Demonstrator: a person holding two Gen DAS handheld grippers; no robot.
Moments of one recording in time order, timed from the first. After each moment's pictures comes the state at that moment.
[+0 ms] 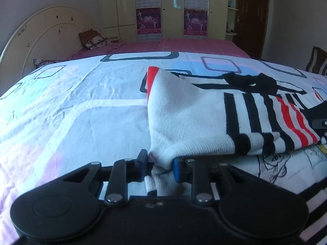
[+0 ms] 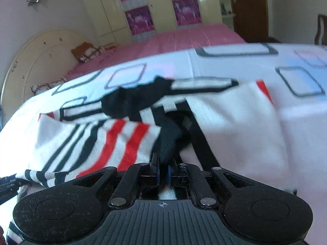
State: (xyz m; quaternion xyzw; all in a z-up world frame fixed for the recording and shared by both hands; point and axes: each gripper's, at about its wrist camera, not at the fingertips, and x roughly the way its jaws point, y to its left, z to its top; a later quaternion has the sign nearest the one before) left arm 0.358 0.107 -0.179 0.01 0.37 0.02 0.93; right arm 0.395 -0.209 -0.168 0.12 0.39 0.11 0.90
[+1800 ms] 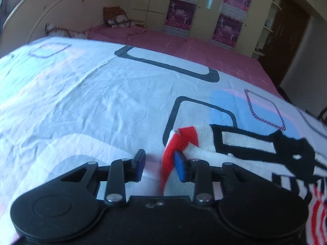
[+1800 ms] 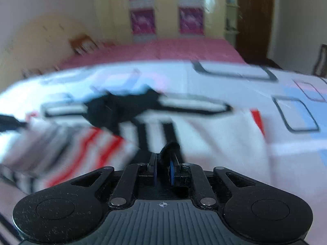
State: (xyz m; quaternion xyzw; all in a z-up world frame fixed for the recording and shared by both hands) left arm 0.491 0.159 -0.187 -0.11 0.38 0.08 0.91; right arm 0.429 -0.213 -0.180 0.04 0.39 0.09 0.92
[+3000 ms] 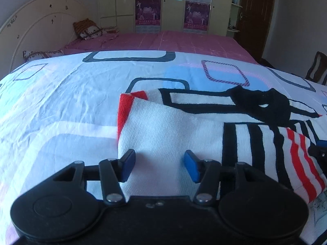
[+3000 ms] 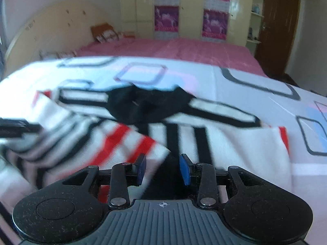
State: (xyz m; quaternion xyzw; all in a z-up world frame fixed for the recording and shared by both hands) left arm 0.443 0.098 -0.181 -0.03 0.40 0.02 0.92; right arm 0.436 -0.178 -0.181 -0.03 0.37 0.14 0.92
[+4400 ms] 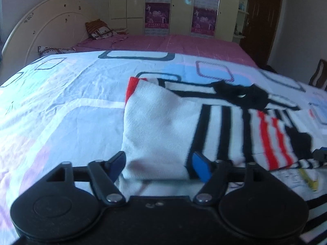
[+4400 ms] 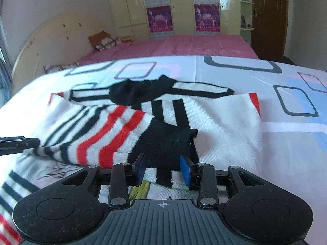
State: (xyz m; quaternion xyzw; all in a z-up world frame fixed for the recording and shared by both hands) left arm 0.352 0.070 -0.148 -0.04 0.38 0.04 0.92; right arm 0.361 -0.228 -0.150 0.05 0.37 0.17 0.91
